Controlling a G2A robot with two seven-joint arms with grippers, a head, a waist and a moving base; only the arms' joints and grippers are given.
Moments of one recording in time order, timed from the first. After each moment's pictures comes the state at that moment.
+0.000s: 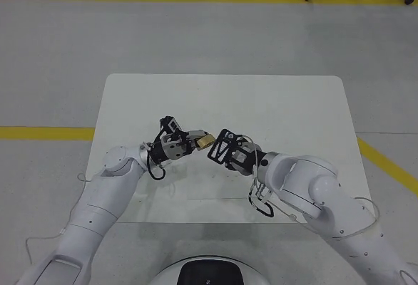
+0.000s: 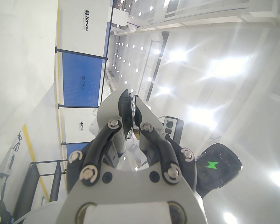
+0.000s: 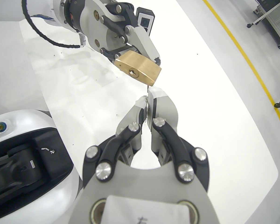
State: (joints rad) left arm 0.95 -1.30 -1.11 -1.09 -0.82 -0.08 -1.15; right arm -1.05 -1.00 0.97 -2.11 -1.11 -0.29 0.90
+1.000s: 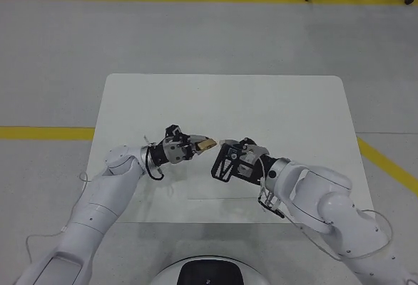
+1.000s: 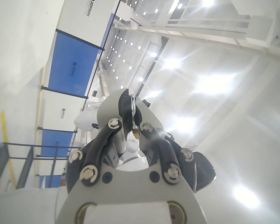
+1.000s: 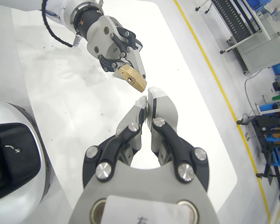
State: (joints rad) left arm 0.92 -1.31 -1.08 -1.01 -0.87 0.16 -1.19; right arm -1.16 -0.98 1.07 -2.23 -1.33 -0.48 0.79
